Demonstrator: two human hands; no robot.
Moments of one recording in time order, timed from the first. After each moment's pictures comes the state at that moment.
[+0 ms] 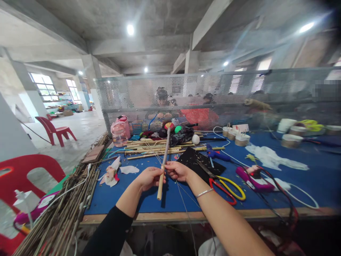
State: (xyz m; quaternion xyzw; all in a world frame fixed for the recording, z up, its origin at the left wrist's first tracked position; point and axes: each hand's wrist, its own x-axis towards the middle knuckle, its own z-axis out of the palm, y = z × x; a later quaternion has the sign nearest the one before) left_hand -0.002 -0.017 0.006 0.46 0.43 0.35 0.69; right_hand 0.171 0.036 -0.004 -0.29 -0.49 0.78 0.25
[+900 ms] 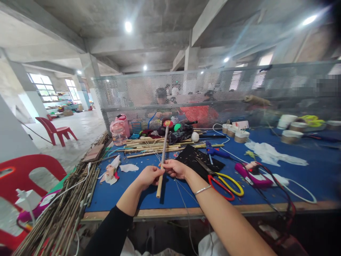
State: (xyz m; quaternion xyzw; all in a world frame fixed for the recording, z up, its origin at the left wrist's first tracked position) left_hand 0.004 -0.020 0.000 0.54 0.49 0.35 0.59; right_hand 0.166 0.029 0.000 -0.33 -0.53 0.74 0.25
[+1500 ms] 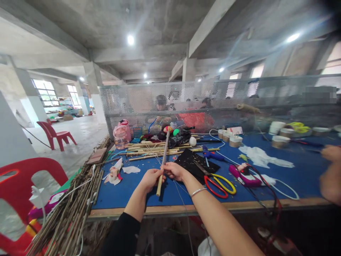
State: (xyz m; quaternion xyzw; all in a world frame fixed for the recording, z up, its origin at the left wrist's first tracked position) left_hand 0.009 -0.030 -0.005 0.58 0.52 0.38 0.50; right_hand 0.157 0.017 0.000 -0.36 -0.56 0.69 0.29
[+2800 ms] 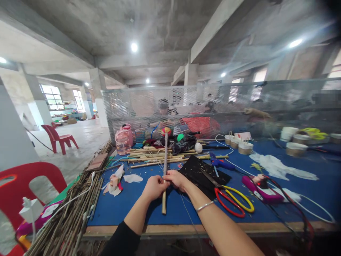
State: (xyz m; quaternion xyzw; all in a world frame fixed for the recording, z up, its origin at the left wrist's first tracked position) left_hand 0.003 -0.016 -0.009 0.64 0.57 0.36 0.35; right_hand 0.136 0.026 -0.002 -0.45 -0.59 0.59 0.31
